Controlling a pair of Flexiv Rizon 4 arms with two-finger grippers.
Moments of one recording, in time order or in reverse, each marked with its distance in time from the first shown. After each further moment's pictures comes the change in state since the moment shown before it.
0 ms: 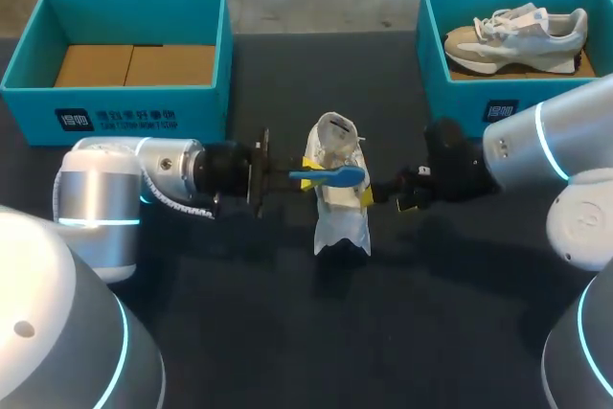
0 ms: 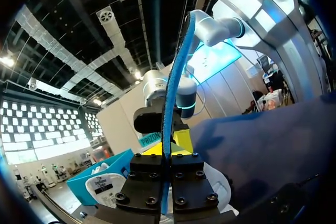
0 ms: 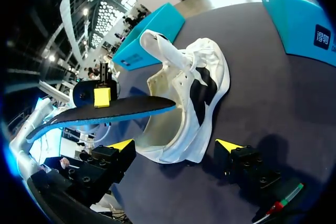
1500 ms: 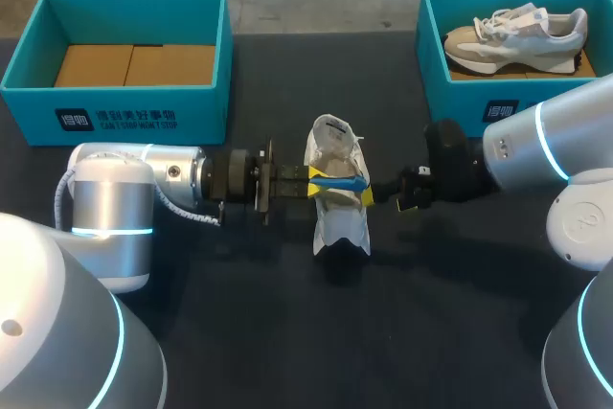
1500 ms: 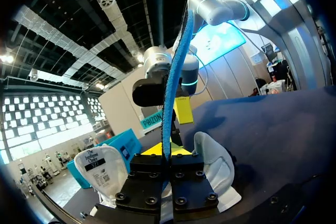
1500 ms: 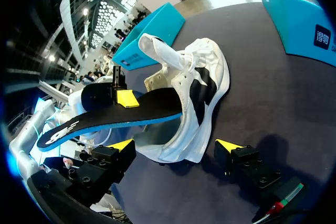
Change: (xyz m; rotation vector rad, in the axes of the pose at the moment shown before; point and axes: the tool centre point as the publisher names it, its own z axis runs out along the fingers) left arm 0.004 0.045 -0.003 -0.152 -0.027 -0.019; right arm 0.000 0.000 0.000 0.000 0.000 0.000
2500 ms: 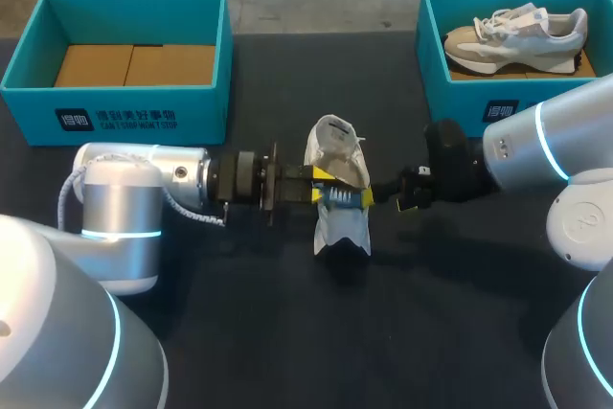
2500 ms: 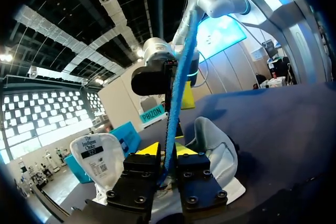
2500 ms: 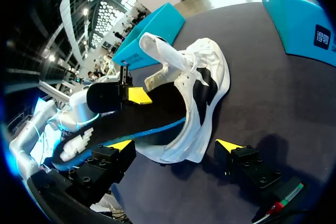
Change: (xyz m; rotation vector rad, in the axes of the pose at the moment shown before) left arm 0.000 0.017 0.004 -0.042 0.003 -0.003; right arm 0.000 0.000 0.000 0.000 0.000 0.000
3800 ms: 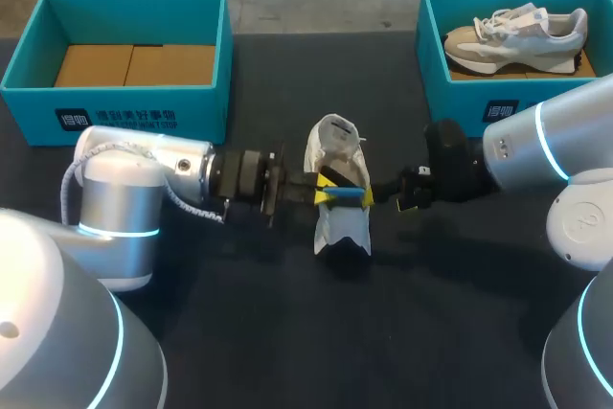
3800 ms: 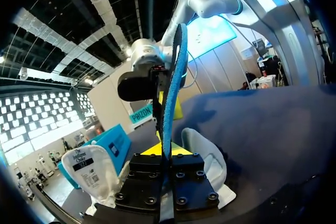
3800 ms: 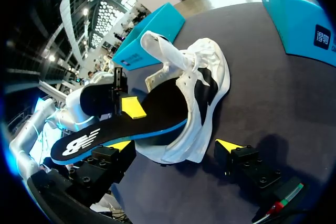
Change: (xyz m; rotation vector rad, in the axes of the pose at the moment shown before) left arm 0.012 -0.012 0.005 -0.021 0.094 0.021; right arm 0.000 0.000 0.000 0.000 0.000 0.000
